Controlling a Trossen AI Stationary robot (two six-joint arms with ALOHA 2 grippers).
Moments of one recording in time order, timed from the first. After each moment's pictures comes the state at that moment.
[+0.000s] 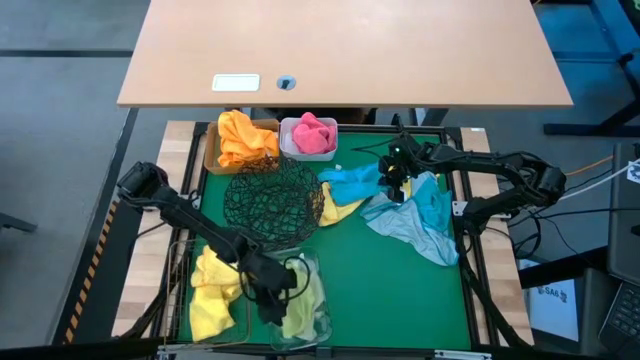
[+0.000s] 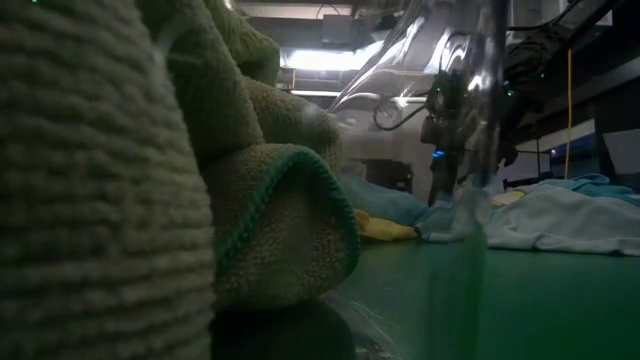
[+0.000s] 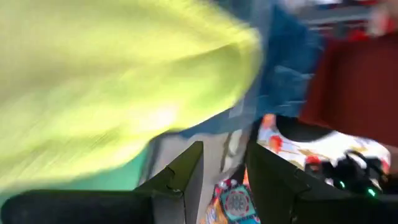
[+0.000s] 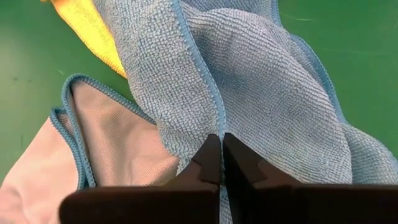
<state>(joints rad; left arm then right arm) -0.52 1.65 1.03 -0.08 0.42 -1.20 -0.59 1.39 0.68 -0.34 -0.33 -0.40</state>
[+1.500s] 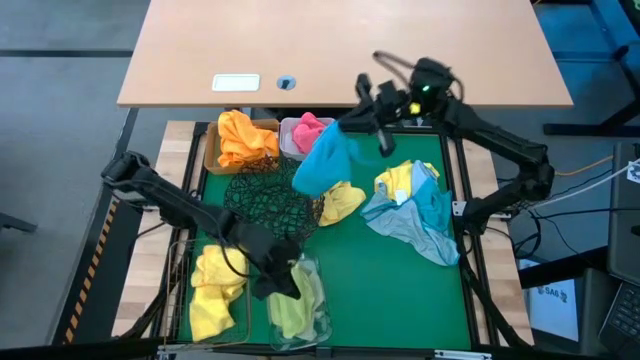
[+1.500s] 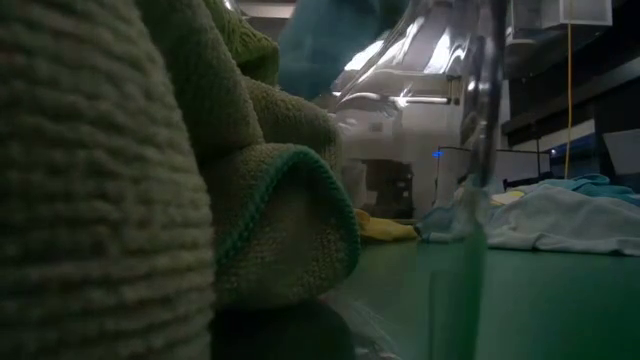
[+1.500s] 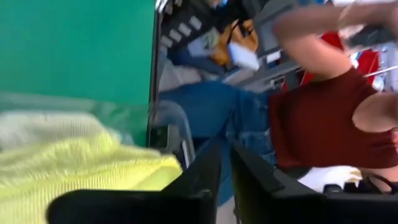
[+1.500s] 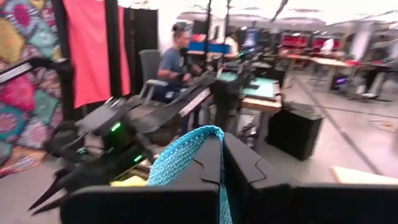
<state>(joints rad) -0.41 1.47 1.03 0.01 0.28 -0.94 -0.45 1.47 1.60 -0.05 -0.79 -0.05</state>
